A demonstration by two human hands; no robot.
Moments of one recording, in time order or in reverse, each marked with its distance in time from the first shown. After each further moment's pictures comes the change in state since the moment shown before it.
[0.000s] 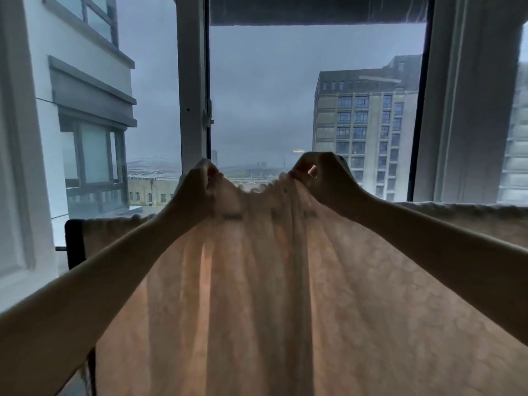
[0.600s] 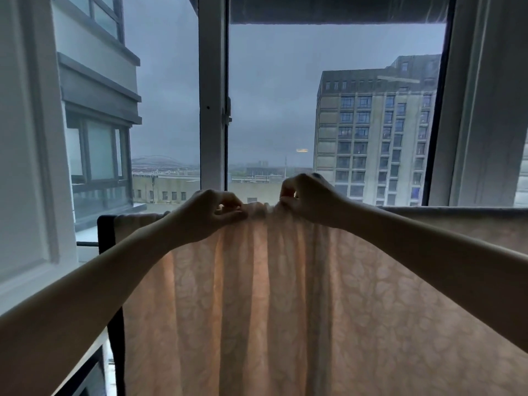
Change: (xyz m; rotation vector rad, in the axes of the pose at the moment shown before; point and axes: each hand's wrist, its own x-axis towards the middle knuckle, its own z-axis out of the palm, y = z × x) left_hand -0.026 -0.044 -0.043 0.068 -0.453 0.196; right_hand 0.001 -0.051 0.052 -0.158 -0.360 -0.042
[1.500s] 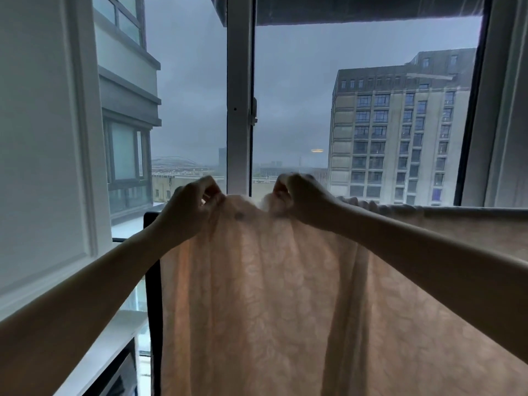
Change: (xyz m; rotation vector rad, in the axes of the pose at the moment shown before) left_hand -0.041 -0.039 -0.034 0.024 0.340 -0.191; right_hand 0.022 -0.063 0.026 0.109 0.057 -0.031
